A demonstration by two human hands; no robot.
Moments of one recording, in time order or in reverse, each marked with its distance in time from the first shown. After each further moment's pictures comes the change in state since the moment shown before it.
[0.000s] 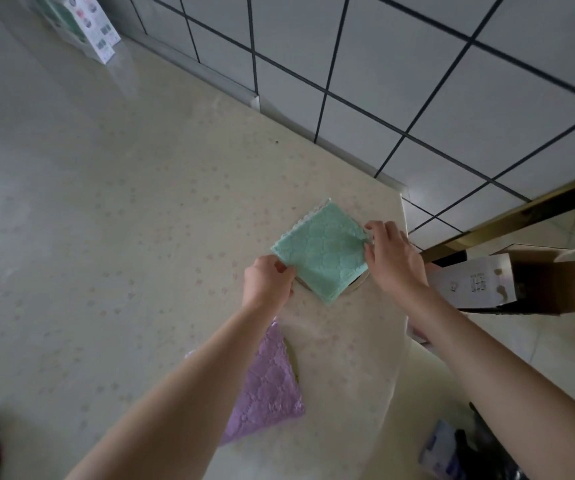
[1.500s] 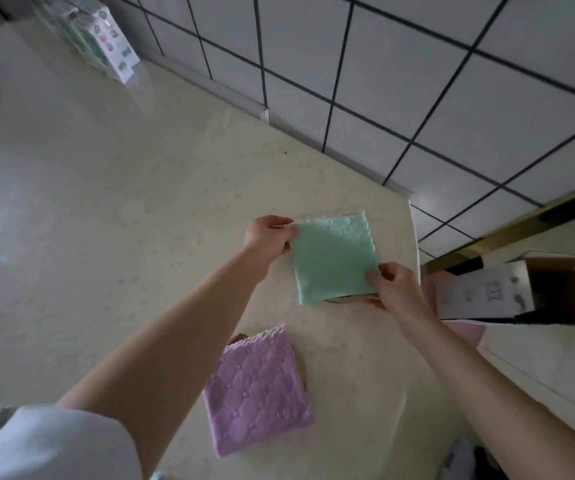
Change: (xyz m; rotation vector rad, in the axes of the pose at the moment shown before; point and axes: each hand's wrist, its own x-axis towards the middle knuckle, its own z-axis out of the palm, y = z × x) left_hand 0.046 0.050 -0.024 -0.361 -0.099 0.034; right_hand -0.034 -0.023 -0.001 1.018 -0.175 0.648
